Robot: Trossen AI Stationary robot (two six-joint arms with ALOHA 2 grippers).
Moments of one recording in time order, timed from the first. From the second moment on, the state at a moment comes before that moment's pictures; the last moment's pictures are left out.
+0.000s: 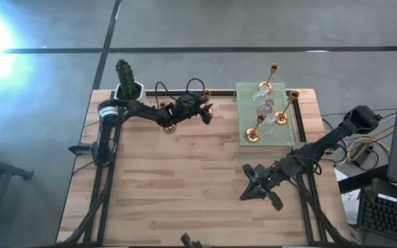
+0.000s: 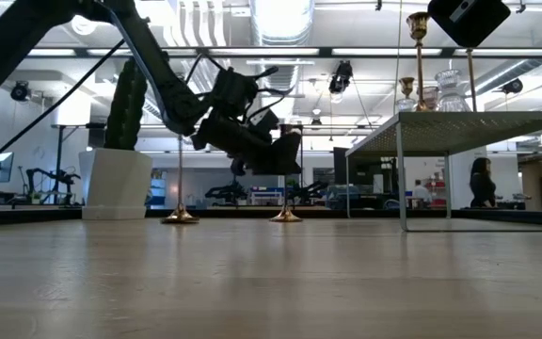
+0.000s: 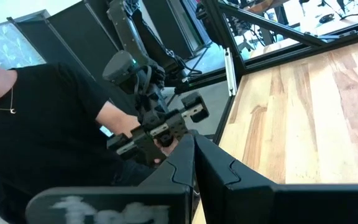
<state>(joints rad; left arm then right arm) 0.43 1.98 1.05 0.68 -0.21 -0.11 0.53 1.16 0.50 0.58 -0.02 0.57</state>
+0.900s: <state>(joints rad) 0.41 1.76 1.11 0.53 -0.06 -0.07 0.54 1.16 0.50 0.58 -0.02 0.56</state>
